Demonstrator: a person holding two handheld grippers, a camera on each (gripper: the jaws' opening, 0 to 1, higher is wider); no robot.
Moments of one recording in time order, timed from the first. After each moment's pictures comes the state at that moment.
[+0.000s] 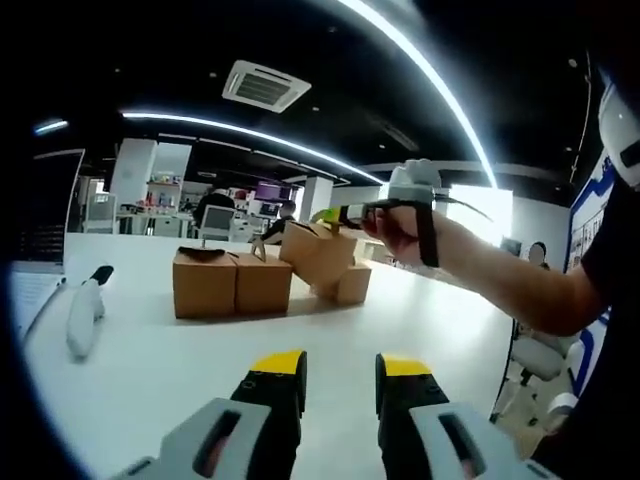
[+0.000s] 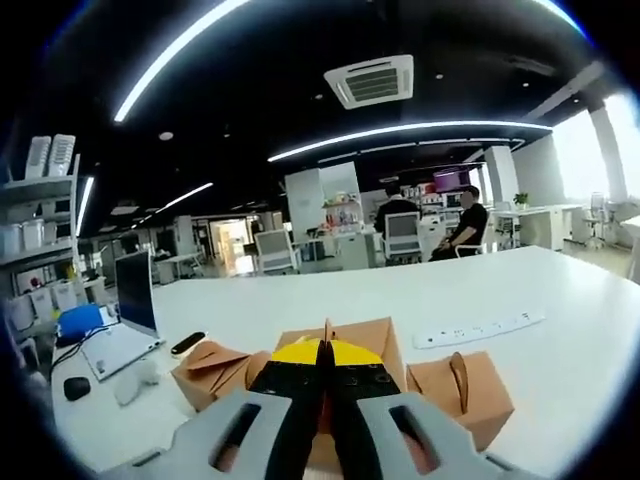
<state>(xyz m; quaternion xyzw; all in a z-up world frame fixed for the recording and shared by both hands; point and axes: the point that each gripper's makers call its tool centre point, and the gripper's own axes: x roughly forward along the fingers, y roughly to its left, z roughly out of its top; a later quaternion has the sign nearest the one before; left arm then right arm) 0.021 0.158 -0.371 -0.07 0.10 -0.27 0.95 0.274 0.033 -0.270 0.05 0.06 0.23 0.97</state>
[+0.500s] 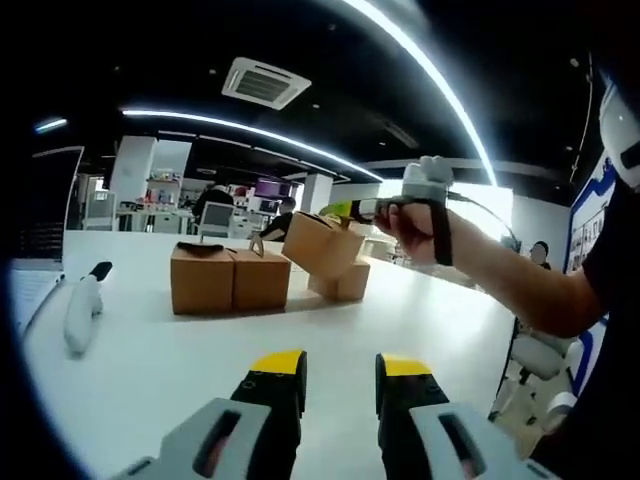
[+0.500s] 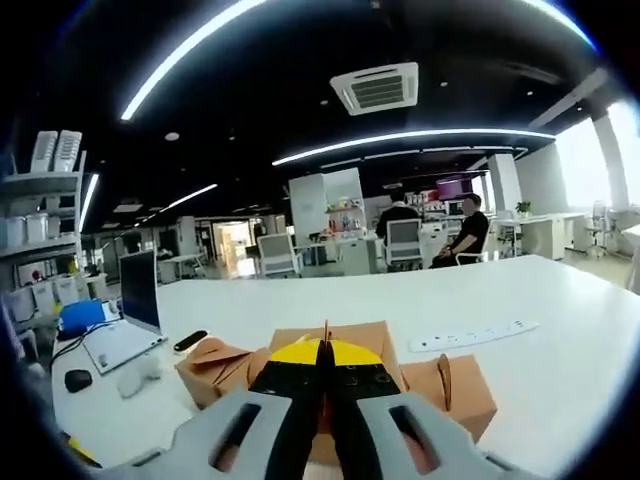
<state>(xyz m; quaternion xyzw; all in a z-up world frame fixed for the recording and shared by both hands) 0.017 0.148 -0.373 -0.07 0.11 -0.28 0.95 0.254 0.025 -0.261 0.04 0.05 0.24 0.97</state>
